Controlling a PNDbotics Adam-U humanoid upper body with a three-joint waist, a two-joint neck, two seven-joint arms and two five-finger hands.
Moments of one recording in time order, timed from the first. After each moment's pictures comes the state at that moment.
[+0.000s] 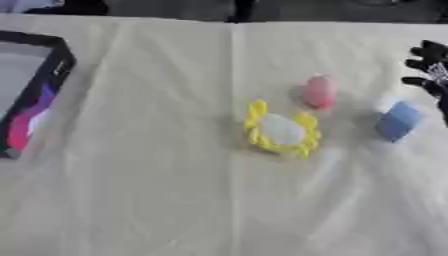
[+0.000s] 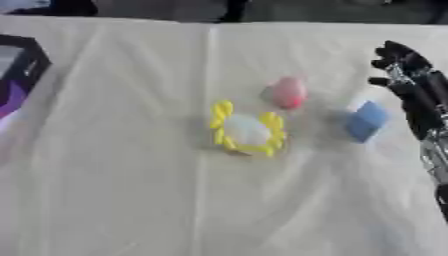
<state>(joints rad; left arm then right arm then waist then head) -0.15 0.55 0.19 -1.62 0.33 -0.08 0.50 -0.10 -0.60 -0.18 -1.71 -0.35 -0.09 -0.04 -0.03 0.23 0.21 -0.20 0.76</state>
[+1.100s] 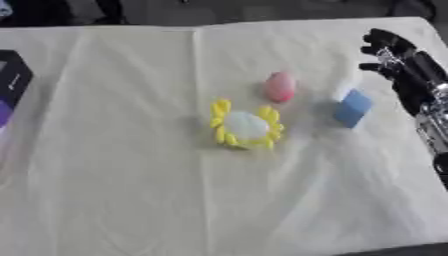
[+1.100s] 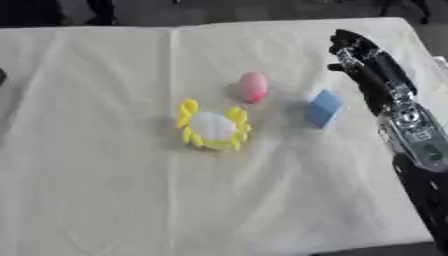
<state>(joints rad) -0.13 0.55 0.19 -1.61 0.33 -0.09 0.49 -0.10 -0.68 -0.16 -1.70 -0.32 -0.04 -0.01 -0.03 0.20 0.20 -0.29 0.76</state>
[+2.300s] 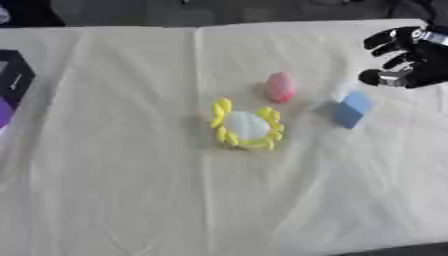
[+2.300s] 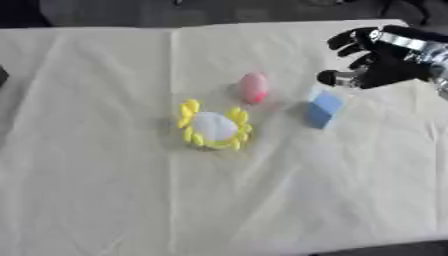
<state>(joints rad) -0.10 0.57 0.19 -1.60 0.33 -0.09 0.50 -0.05 -1.15 0.00 -1.85 -0.18 0.24 0.26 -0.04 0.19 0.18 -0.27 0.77</state>
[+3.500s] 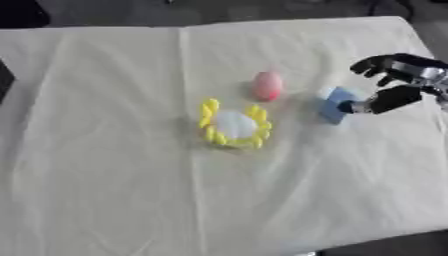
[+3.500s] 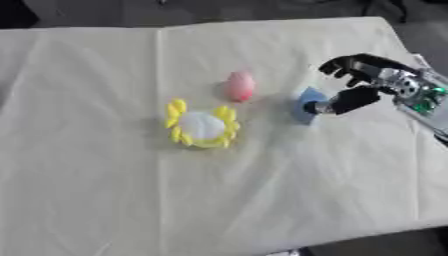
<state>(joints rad) -0.10 0.58 0.19 -1.61 0.33 -0.08 0.50 -0.02 -1.12 0.08 -1.80 0.04 0.36 0.13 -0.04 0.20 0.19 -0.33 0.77</state>
